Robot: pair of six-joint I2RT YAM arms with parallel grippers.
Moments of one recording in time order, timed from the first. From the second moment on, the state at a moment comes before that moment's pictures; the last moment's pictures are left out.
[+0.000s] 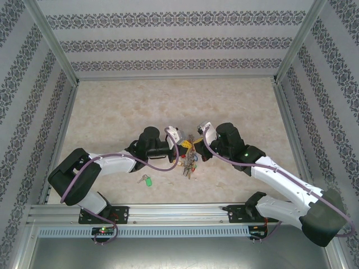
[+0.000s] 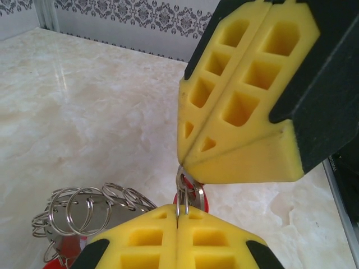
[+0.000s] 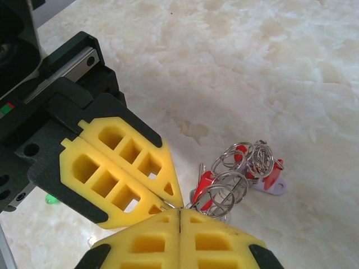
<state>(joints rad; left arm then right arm) -0.69 1.54 0.63 0.62 0.56 0.04 0.63 1.04 0.69 -0.27 -0.27 0.11</state>
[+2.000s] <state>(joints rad) -0.69 1.47 0.67 0.39 0.55 0.22 0.65 1.03 0.70 -0.28 -0.31 0.07</state>
